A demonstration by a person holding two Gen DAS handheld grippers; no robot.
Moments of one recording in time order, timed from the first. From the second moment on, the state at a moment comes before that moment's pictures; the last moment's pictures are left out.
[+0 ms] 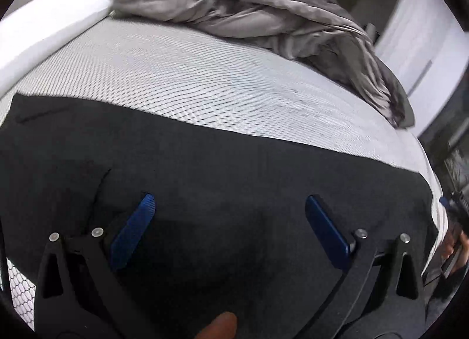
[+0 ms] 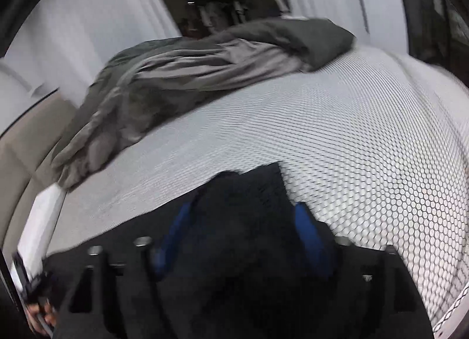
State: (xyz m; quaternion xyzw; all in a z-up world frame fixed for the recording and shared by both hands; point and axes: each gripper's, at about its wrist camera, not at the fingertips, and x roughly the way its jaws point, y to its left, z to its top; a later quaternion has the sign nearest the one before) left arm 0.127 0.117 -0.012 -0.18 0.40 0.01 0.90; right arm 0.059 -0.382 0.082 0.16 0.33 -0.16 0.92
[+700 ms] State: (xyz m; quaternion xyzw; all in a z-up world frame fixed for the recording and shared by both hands) left arm 0.088 -0.029 -0.047 -0.02 0.46 -0.12 0.88; right arm 0.023 -0.194 -0.022 -0.09 0.45 -0.01 0.89
